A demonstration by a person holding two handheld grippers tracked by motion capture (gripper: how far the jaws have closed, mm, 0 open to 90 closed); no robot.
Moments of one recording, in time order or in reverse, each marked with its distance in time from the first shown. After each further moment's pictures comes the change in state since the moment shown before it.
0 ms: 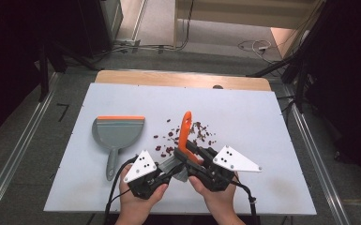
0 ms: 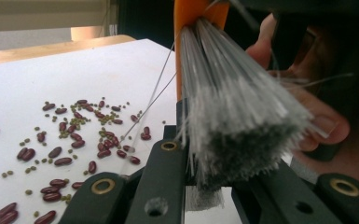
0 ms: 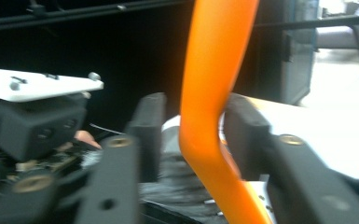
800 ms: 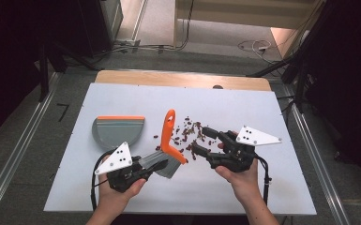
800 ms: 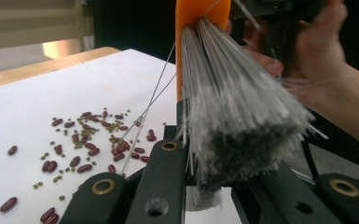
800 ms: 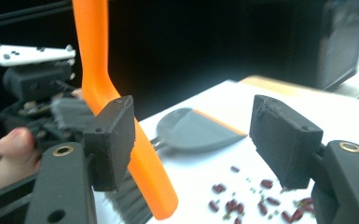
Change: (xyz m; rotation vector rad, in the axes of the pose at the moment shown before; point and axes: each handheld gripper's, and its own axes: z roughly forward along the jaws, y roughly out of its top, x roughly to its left) left arm 0.037 0.008 -0.037 -0.011 -0.147 0.091; right arm -0.070 0.017 -0.015 0.124 0.169 0.041
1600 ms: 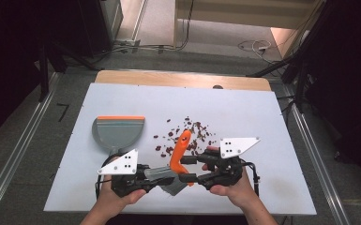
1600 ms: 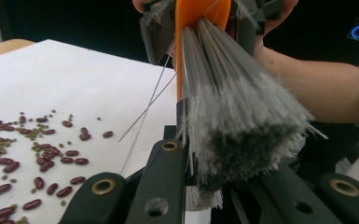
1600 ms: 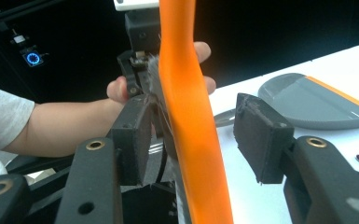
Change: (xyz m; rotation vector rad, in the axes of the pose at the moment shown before) left arm -0.004 -0.003 0.010 0.071 -0.283 0.056; right arm 0.022 -0.012 0.019 0.168 0.408 -0.041
